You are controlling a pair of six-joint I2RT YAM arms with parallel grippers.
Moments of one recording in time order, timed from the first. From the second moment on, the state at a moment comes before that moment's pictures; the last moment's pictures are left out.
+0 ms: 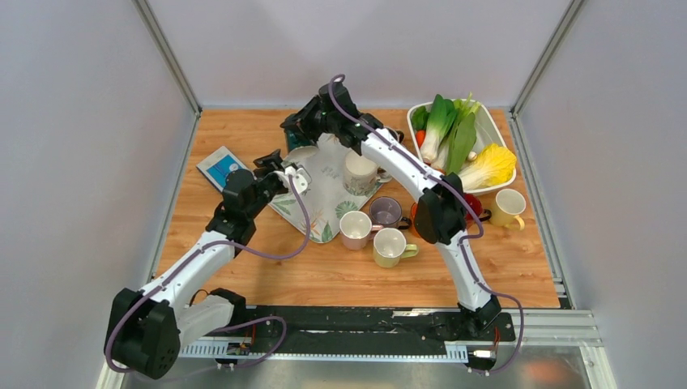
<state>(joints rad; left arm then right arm) -0.35 1.03 0.58 0.33 0.17 0.87 0.68 2.32 2.31 -0.37 -0.23 1.30</state>
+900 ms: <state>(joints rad) -0.41 1.39 0.59 0.67 -0.03 0.99 0.68 2.29 2.23 -0.54 -0.19 1.69</state>
